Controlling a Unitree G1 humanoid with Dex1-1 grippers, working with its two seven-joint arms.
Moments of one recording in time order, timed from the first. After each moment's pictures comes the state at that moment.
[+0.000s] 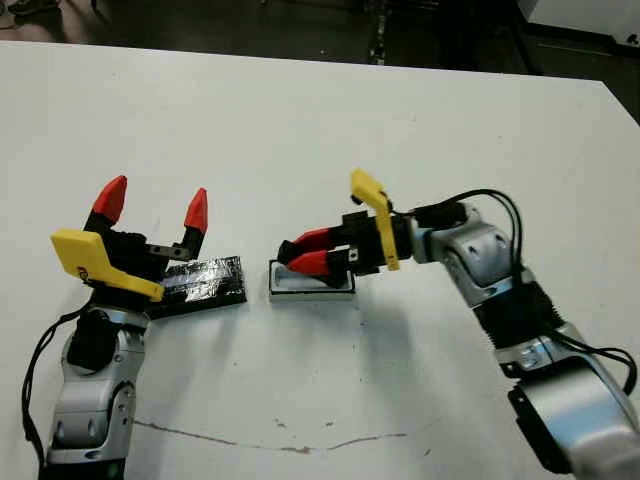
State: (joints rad) left arm 0.00 0.23 0.15 -0.22 -0.29 -0.08 -0.22; right arm -0.76 -0.29 0.37 0.36 0.23 0.50 1.19
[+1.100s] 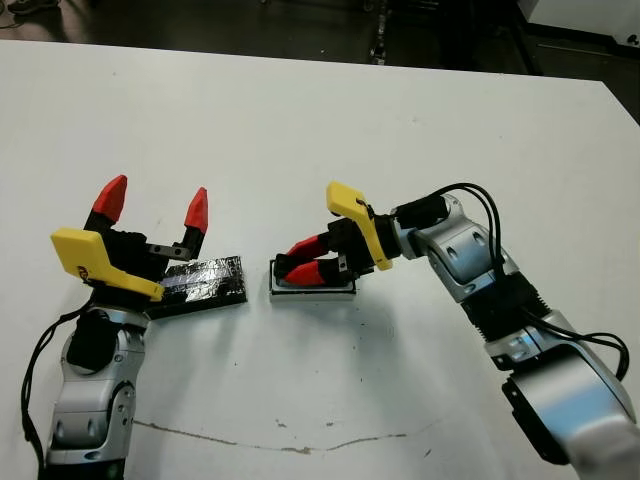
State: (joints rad) left arm 0.00 0.23 0.15 -0.23 -0.29 -0.07 -0.21; right arm -0.77 -0.32 0.44 0.36 0.12 0.44 1.25
